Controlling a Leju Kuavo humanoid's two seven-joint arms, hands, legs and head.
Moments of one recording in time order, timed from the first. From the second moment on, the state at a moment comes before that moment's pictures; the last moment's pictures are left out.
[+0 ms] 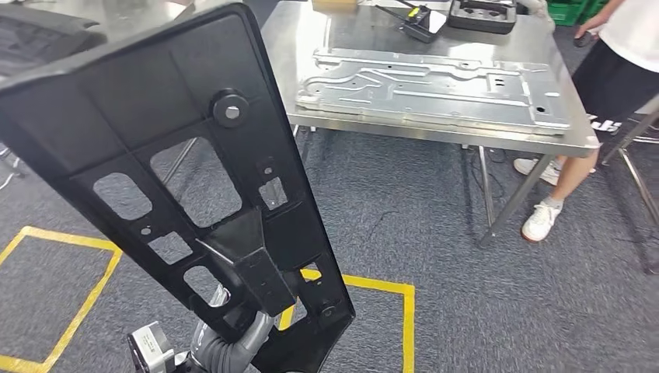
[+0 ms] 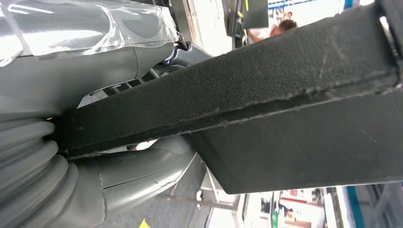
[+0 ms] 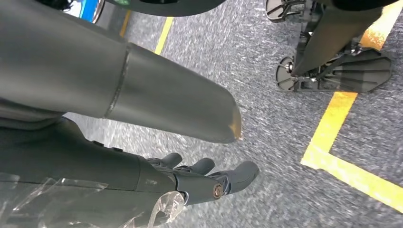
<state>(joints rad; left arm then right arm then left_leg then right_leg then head) -0.13 0.16 -0.90 -1.88 0.27 0.21 -0.27 -0.10 0.01 0.93 -0.21 -0.64 -0.24 0.04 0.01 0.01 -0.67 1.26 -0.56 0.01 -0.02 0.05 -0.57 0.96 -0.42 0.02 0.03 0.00</state>
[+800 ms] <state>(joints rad) -0.14 0.16 -0.90 -1.88 0.27 0.23 -0.26 -0.10 0.01 0.93 -0.21 -0.60 -0.27 0.02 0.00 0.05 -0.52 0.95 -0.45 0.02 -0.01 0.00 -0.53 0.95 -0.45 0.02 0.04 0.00</state>
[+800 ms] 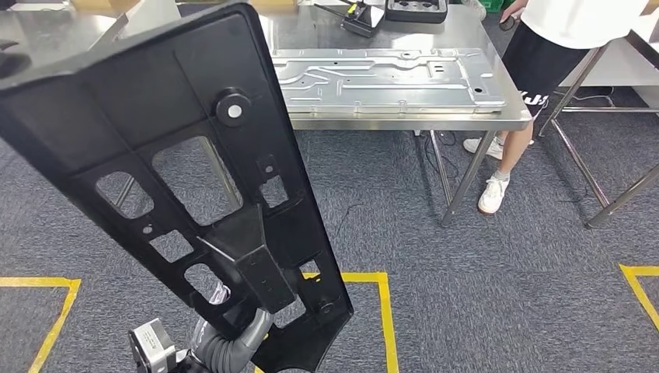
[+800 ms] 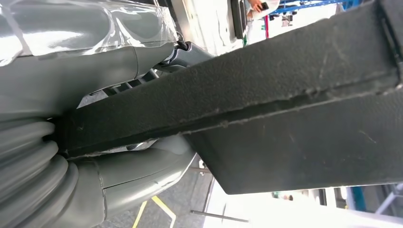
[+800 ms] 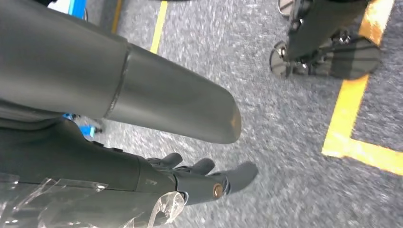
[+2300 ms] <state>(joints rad) -0.13 0.16 -0.89 -1.88 0.28 0.22 -0.26 -0.10 0.02 0.93 -0.21 -0.59 -0.28 0.02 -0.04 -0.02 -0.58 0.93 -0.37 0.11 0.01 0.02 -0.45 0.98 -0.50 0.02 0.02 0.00</state>
